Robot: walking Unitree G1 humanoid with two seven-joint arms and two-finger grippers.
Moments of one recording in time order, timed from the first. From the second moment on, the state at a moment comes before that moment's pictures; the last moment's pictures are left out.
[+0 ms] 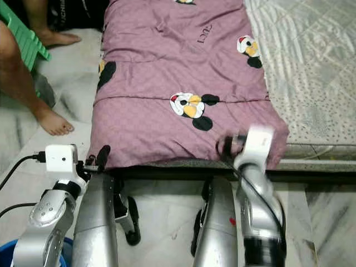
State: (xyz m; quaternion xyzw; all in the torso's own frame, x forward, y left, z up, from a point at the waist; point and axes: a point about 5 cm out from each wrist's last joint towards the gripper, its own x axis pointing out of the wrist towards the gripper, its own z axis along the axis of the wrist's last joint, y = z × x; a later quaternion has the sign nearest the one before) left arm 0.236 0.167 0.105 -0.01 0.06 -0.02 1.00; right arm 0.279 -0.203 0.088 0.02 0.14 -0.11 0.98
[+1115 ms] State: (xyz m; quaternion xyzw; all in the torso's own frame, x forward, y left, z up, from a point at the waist) left arm 0.253 0.171 0.107 -0.01 0.04 -0.01 1.00; right arm 0.278 -0.192 0.135 0.05 -0.02 -0.09 0.99
